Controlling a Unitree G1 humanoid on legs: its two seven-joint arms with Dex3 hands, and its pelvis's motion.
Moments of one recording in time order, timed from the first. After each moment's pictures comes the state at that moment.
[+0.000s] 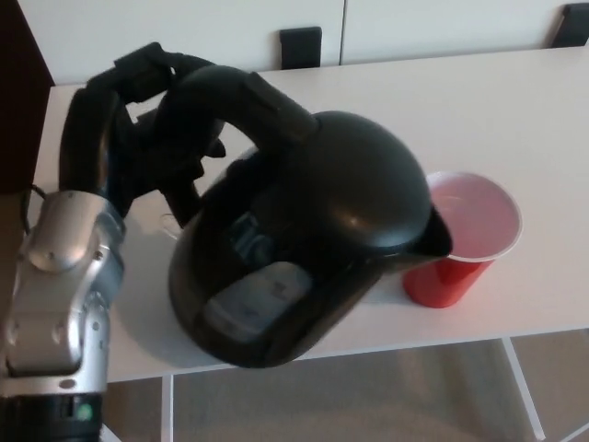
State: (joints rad) left_arm -0.38 0.15 0.15 -0.04 -0.16 0.30 -0.11; right_arm -0.06 -0.36 -0.32 1.28 0.15 -0.19 0.18
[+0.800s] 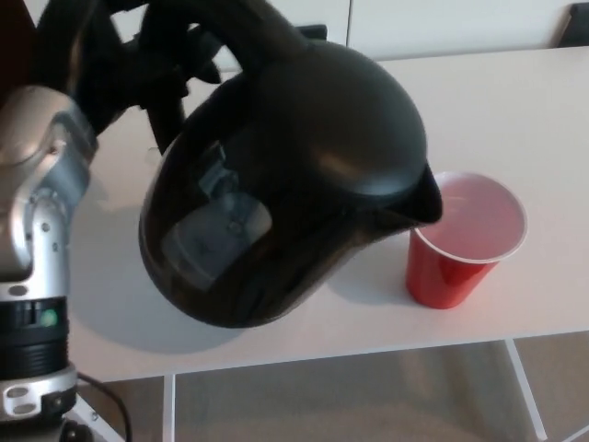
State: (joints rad) left_arm -0.63 0.24 0.17 0.00 -0.27 0.52 -0.17; right_arm -0.08 -0.37 -0.30 1.28 0.13 -0.21 0.19
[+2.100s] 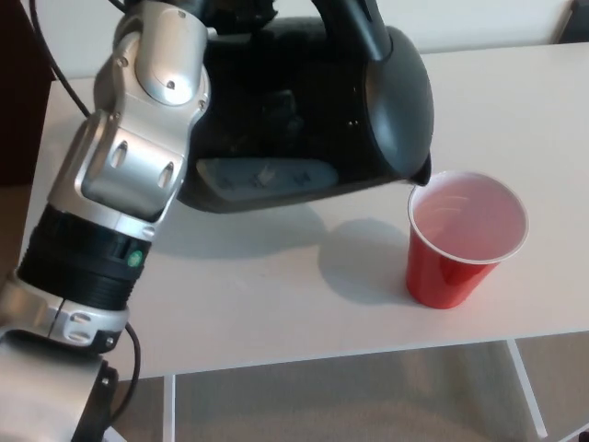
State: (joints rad) left_arm -0.87 0.27 -0.22 0.17 0.28 0.36 0.15; right_arm -0.12 -0.37 -0.28 1.28 0.12 -0.19 0.19
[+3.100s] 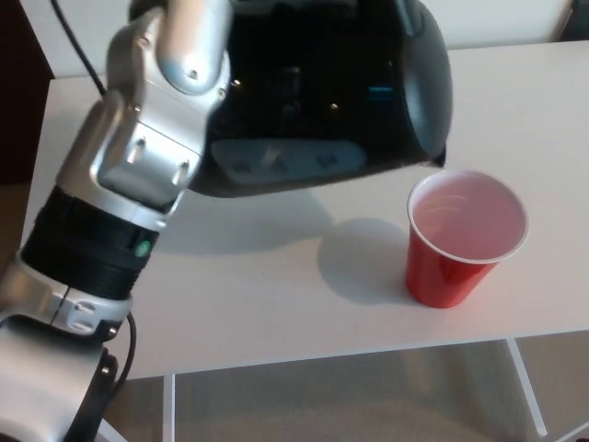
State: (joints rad) left_arm -0.92 0.29 -0.33 0.15 0.41 0.24 0.16; right_arm -0.12 -0.38 -0.23 1.28 0.08 -0.18 0.18
